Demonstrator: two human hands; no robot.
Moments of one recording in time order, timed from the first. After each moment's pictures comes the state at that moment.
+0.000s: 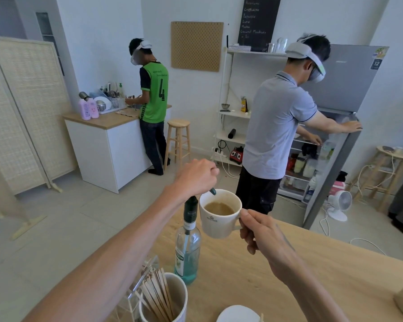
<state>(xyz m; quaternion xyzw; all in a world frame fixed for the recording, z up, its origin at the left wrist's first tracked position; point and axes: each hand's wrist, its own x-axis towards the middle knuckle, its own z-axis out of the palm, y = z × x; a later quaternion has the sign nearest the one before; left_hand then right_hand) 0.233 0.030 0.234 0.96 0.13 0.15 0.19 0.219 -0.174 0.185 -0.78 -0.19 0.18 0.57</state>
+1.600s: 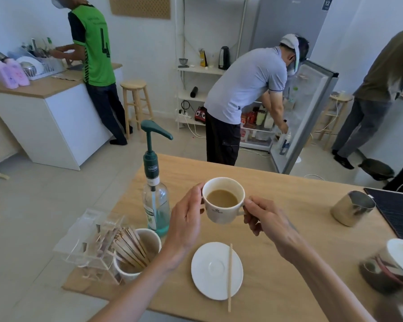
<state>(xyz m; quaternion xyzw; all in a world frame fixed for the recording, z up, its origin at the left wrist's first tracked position) 0.134 -0.089 0.089 0.72 0.07 0.18 0.67 0.195 -0.276 0.119 -0.79 -0.12 0.16 0.57</state>
